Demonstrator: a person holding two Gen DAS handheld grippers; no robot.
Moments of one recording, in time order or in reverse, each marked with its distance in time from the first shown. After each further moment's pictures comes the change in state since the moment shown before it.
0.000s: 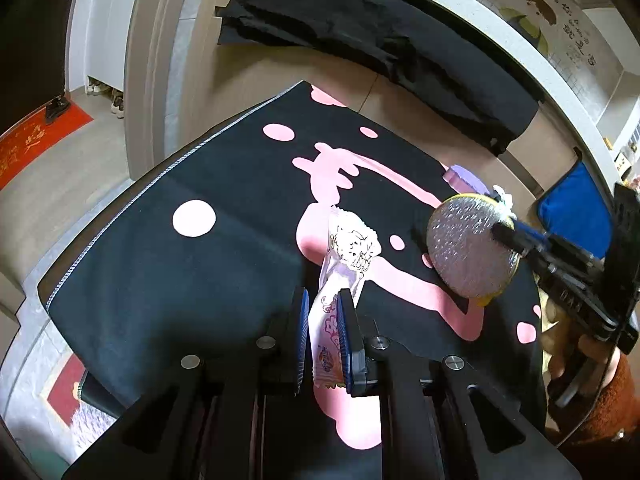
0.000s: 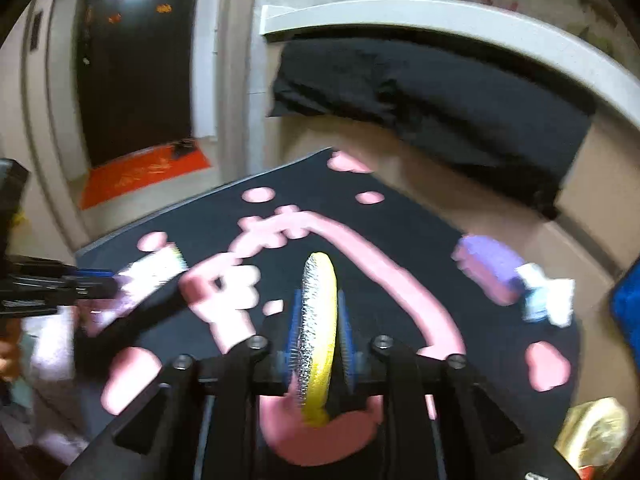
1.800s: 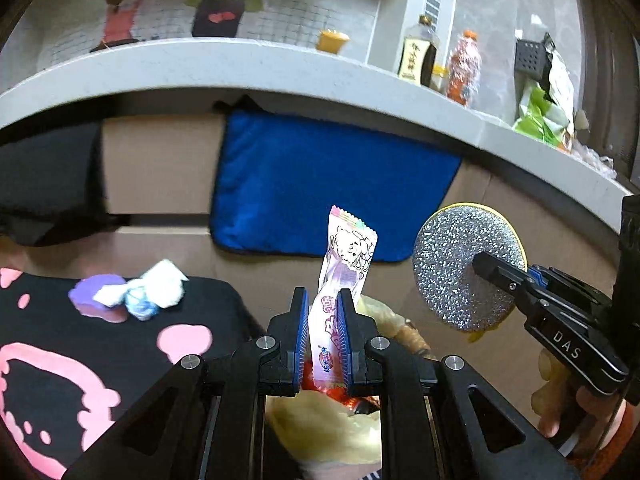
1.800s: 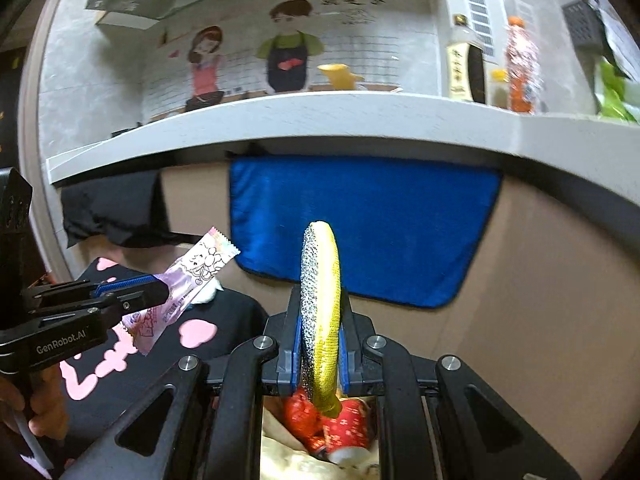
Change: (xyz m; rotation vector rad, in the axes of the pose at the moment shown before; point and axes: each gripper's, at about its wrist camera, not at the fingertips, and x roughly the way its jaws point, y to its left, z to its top) left arm 0.069 -0.495 -0.015 0.582 -0.095 -0.404; right arm -0.293 -0.290 -0.143 0.480 -0.240 -0.568
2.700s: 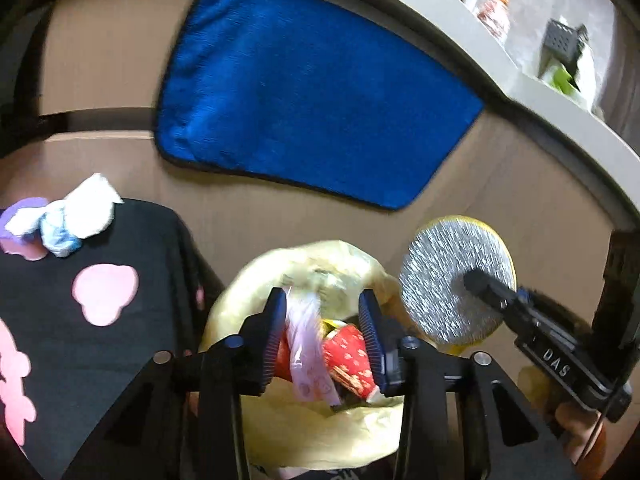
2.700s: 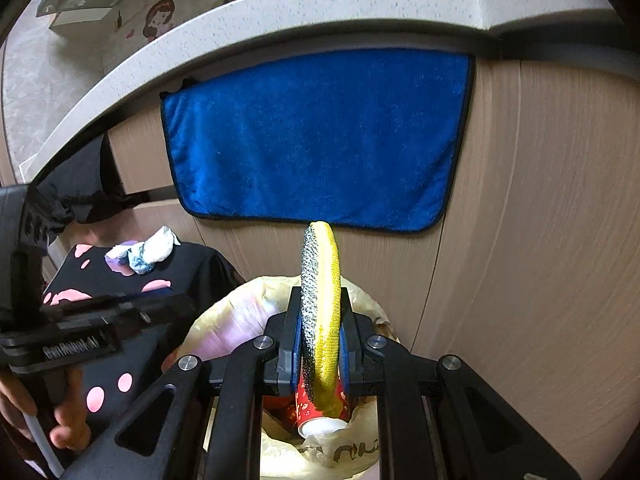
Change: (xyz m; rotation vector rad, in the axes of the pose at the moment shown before) left arm 0.092 0.015 -0.036 -0.133 0.176 -0.089; right arm 0.060 -0.049 -0.056 0.116 0.160 -0.006
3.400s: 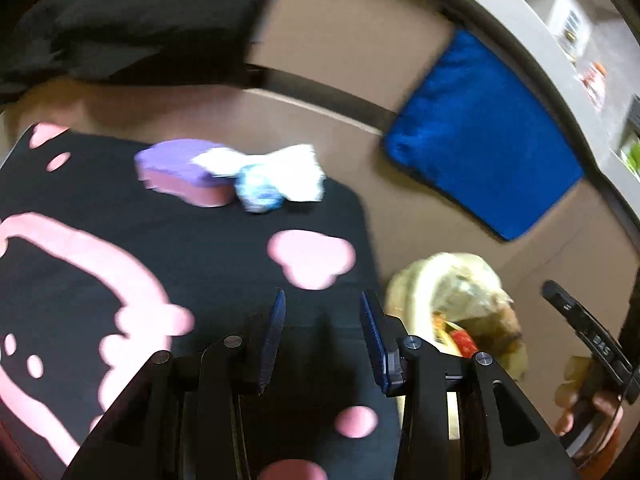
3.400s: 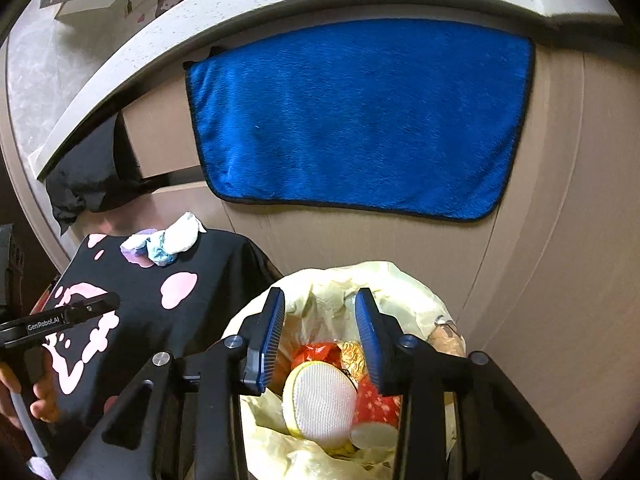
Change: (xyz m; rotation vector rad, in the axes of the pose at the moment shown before) left arm -0.071 0.145 -0.031 -0.239 -0.025 0.232; right arm 0.033 0.046 0.006 -0.009 0.058 0.061
